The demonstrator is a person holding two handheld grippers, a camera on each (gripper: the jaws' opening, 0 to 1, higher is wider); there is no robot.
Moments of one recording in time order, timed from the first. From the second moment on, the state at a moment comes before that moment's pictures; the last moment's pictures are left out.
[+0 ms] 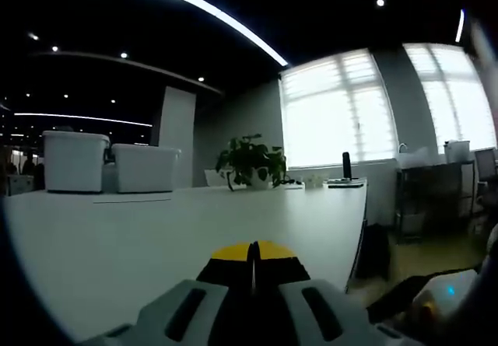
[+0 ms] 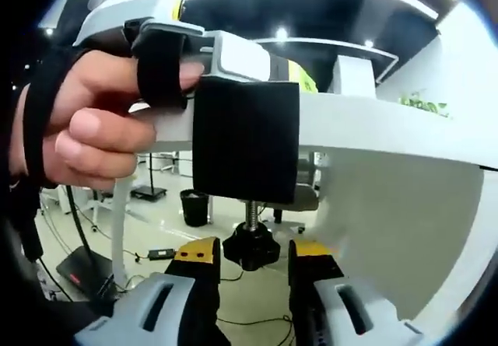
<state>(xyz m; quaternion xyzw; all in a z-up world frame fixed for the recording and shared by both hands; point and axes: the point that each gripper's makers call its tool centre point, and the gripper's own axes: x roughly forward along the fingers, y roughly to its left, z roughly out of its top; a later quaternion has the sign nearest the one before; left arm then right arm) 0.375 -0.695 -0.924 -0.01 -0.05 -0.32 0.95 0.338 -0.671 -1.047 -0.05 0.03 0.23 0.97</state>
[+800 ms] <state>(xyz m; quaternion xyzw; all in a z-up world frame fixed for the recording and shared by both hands) 0.378 -0.694 -0.926 -0.01 -0.04 -0.31 0.95 0.330 -0.663 -1.049 -0.09 0.03 0.48 0.87</state>
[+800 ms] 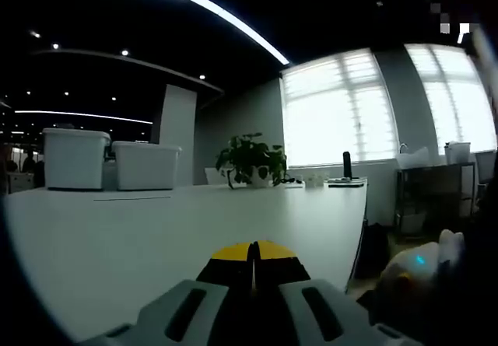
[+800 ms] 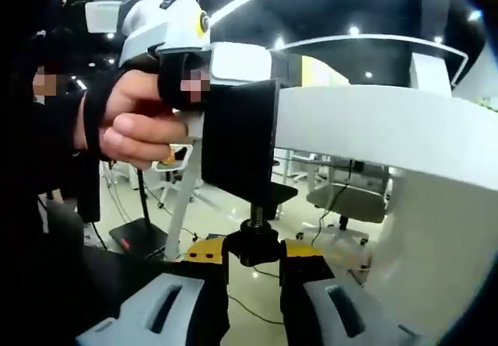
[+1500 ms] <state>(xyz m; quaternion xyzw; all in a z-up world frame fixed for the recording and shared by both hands) 0.383 -0.694 -0.929 -0.02 -0.04 -0.31 0.95 0.333 -0.658 -1.053 -0.01 0.03 0.57 0.82</state>
